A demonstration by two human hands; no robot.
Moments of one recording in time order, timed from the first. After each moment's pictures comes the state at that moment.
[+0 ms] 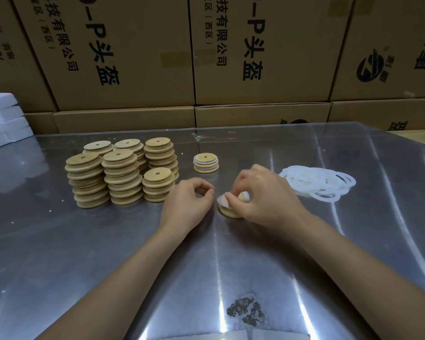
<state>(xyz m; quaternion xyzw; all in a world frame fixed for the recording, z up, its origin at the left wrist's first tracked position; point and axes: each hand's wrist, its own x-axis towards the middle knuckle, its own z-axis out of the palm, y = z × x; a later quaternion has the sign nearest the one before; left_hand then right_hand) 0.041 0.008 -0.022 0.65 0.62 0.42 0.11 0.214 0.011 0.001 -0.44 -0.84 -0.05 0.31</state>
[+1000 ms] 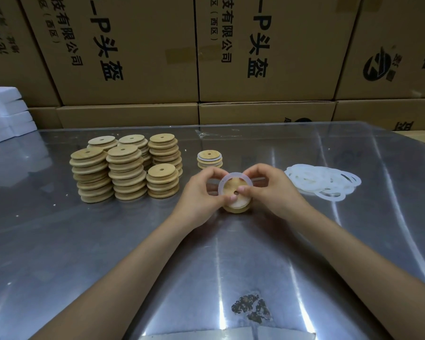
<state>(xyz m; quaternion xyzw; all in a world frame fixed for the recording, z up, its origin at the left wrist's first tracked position) 0.050 0.004 -0.015 0.66 0.48 0.49 0.31 0.218 0.030 -0.011 -0.45 -0.71 0.32 0.44</state>
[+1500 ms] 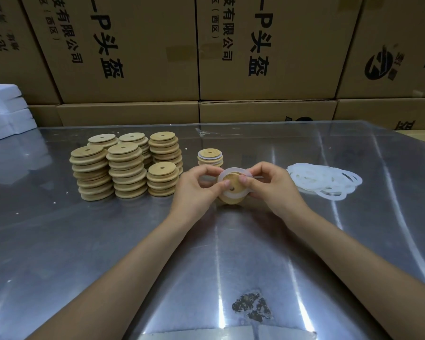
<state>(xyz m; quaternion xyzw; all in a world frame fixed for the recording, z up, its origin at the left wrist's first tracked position) 0.051 0.003 -0.013 0.60 0.50 0.56 0.29 0.212 0.027 -0.014 -0.41 -0.65 0.38 0.51</state>
